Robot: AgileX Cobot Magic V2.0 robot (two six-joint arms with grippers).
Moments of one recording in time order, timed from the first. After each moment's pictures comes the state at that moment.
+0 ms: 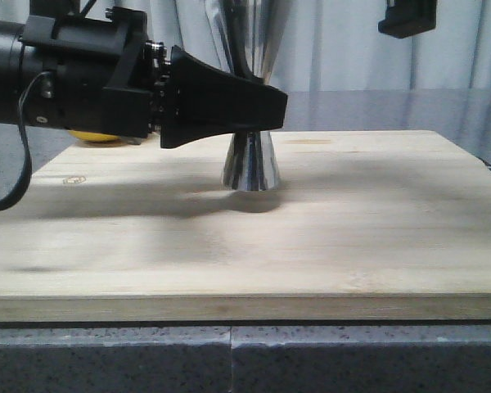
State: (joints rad) left arm -0.46 1.73 -0.81 1.27 -1.15 -0.77; right arm 0.63 1.18 -0.85 -1.37 -0.02 0.00
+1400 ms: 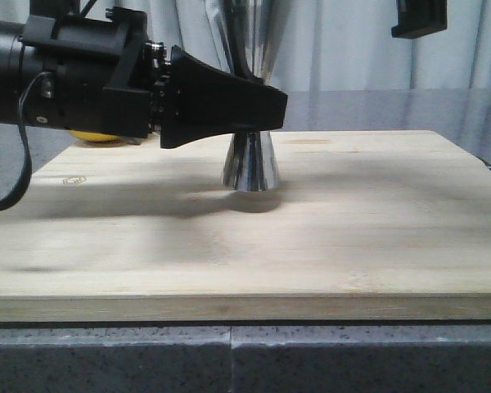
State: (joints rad) left arm -0.46 1.73 -0.81 1.27 -1.15 -0.77; right arm 0.63 1.18 -0.85 -1.50 -0.01 0.00
